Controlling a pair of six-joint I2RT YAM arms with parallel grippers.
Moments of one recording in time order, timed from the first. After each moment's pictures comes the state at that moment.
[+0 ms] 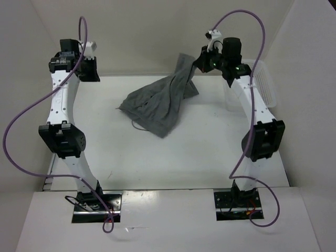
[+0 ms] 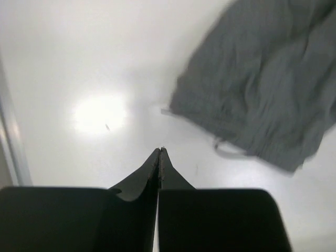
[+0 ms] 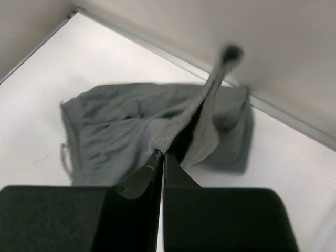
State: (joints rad) left arm 0.13 1.97 2.23 -1.05 0.25 0.07; right arm 0.19 1.90 1.99 -0.39 -0.46 -0.02
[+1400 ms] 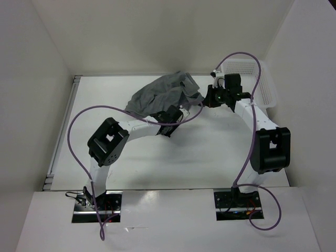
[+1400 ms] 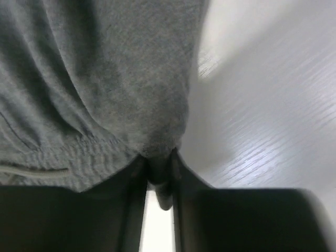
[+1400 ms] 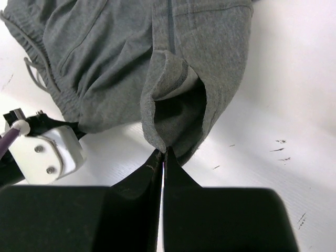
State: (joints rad) left arm -0.75 2.03 1.38 -0.33 -0.25 0.08; right arm 0.11 1.64 1.27 -0.34 -0.45 0.01
